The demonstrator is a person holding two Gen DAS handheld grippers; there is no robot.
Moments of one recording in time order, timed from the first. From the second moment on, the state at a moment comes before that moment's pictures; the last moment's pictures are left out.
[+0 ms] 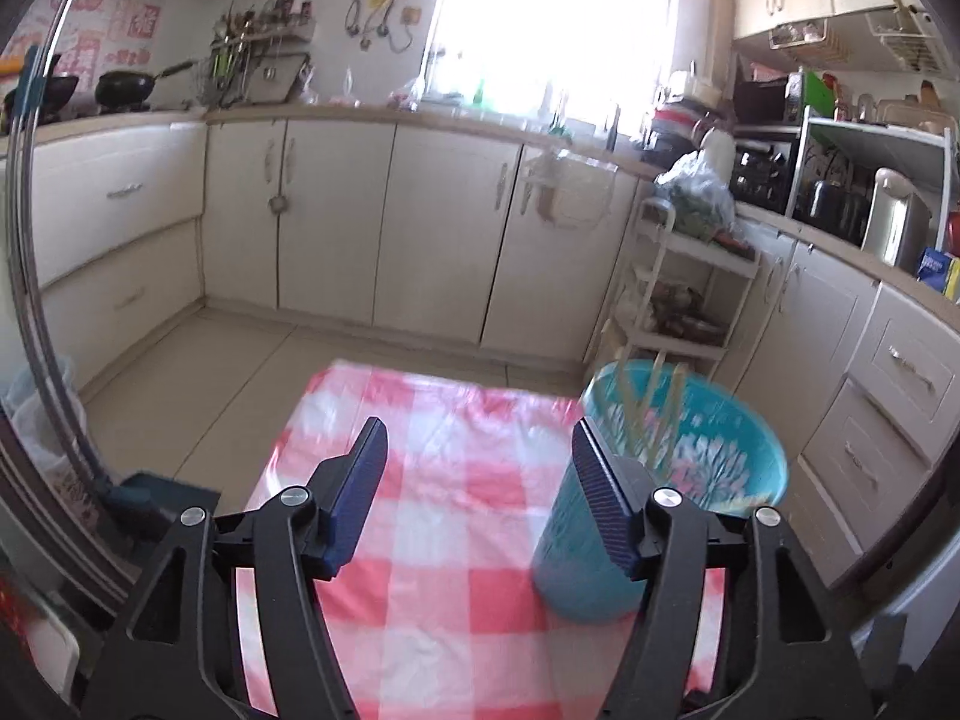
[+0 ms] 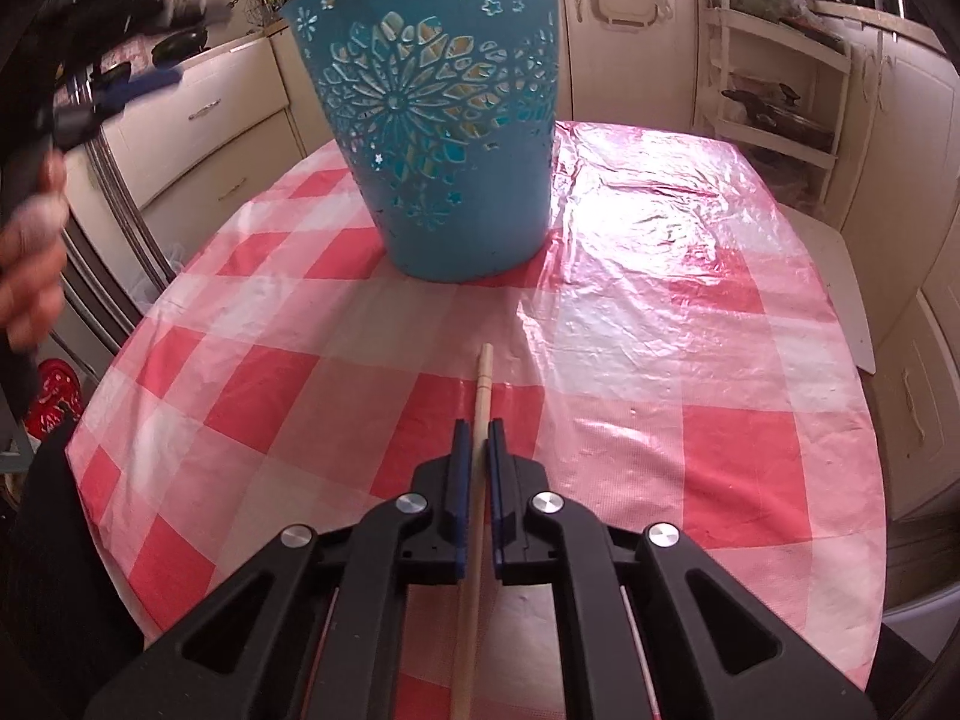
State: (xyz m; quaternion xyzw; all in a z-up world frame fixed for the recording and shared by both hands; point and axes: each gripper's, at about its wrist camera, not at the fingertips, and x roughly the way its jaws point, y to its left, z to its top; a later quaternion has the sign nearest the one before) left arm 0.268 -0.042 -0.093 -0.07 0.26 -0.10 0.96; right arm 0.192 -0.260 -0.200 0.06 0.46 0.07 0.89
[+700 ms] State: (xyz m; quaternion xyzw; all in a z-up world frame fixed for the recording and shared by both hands) left arm 0.265 -0.031 -0.206 -0.03 0.42 -0.10 0.90; right arm 0.196 -0.317 -0.056 0.28 0.24 0.19 0.91
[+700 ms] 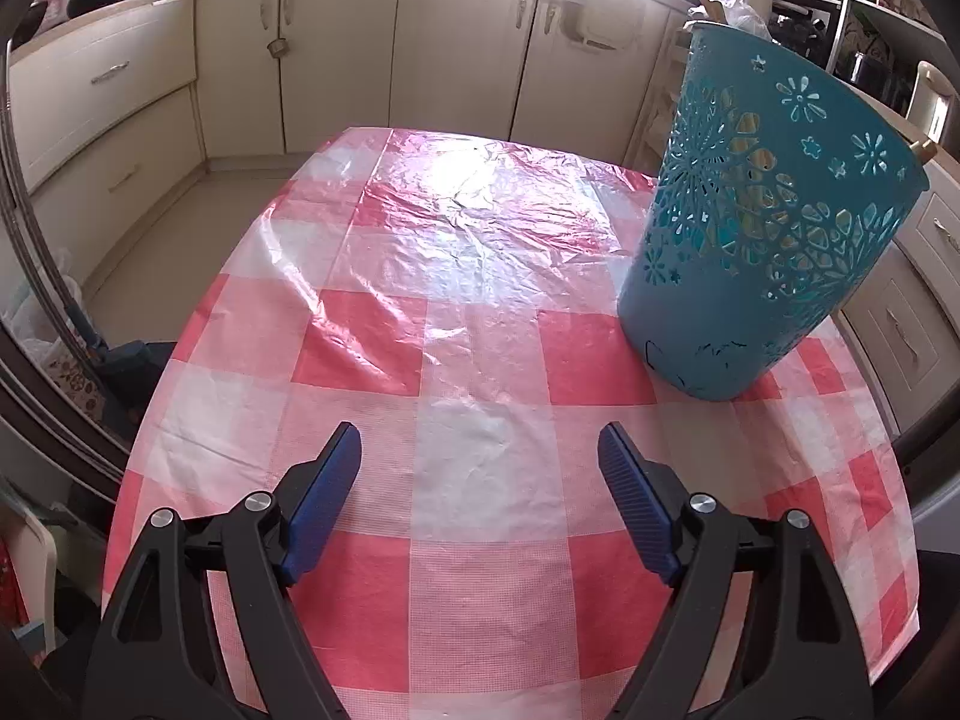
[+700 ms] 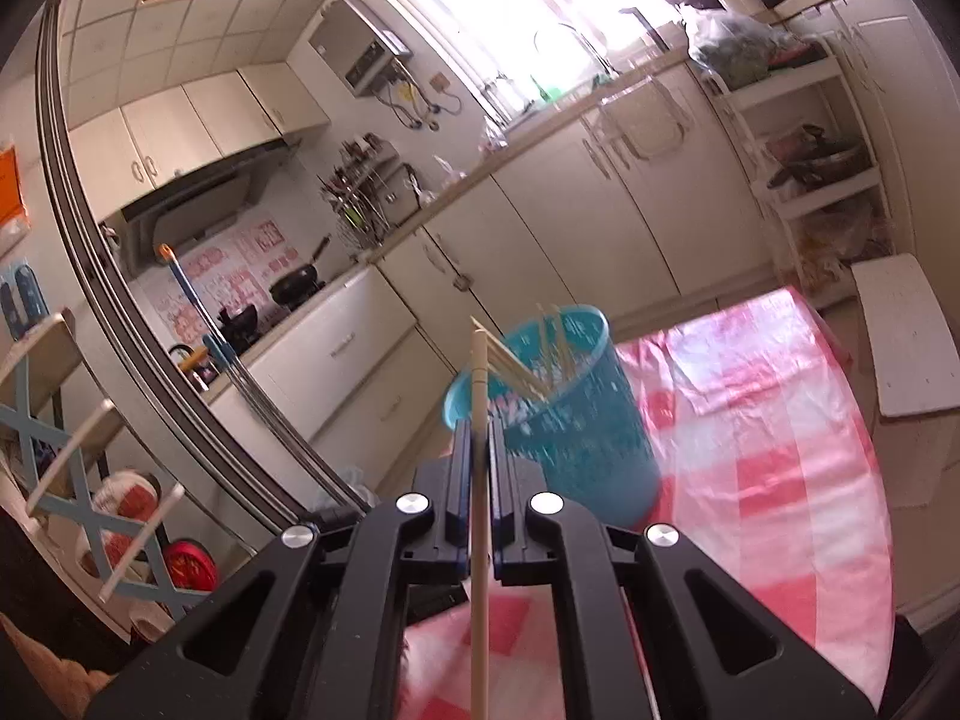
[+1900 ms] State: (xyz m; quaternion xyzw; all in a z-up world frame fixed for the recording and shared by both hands) left arm 0.242 -0.041 -0.177 0.03 0.38 -0.04 0.92; right arm 0.203 -0.261 -0.066 0.09 0.23 0.05 0.97
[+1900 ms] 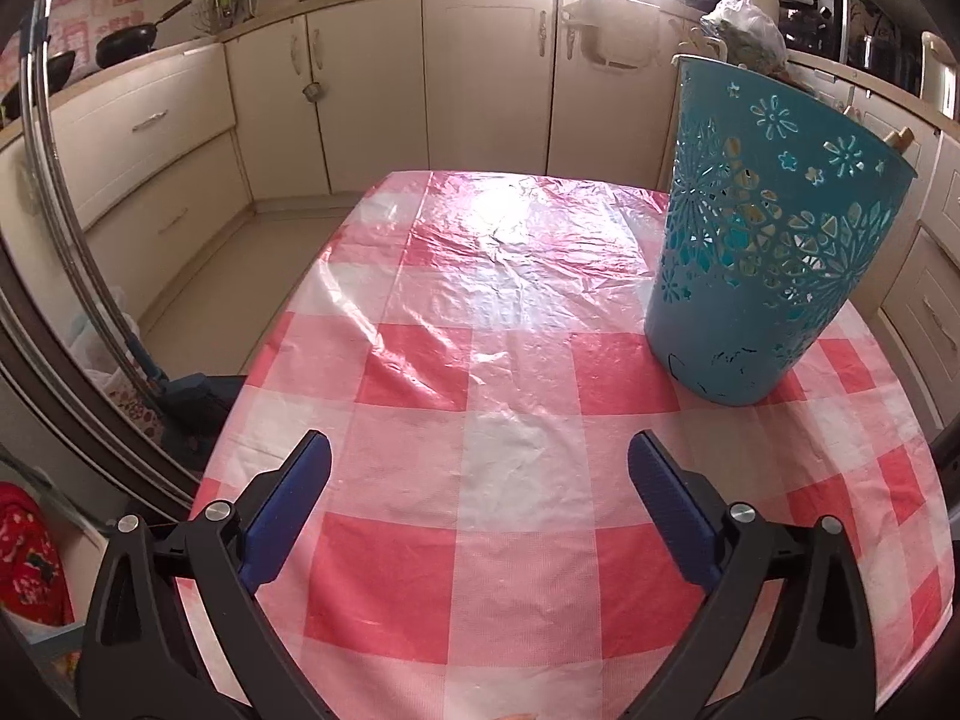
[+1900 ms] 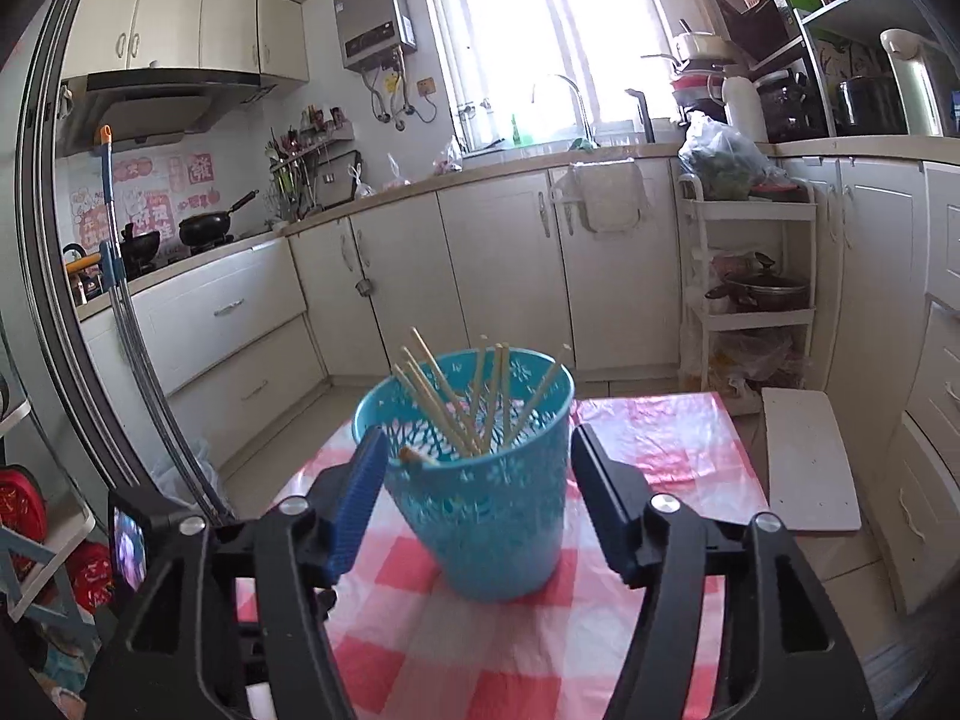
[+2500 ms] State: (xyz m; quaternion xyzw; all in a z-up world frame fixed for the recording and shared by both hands) left arm 0.108 -0.020 -0.032 0.06 0.36 -0.07 0.93; right arm 0.085 -0.226 -0.005 0.09 0.30 0.03 0.95
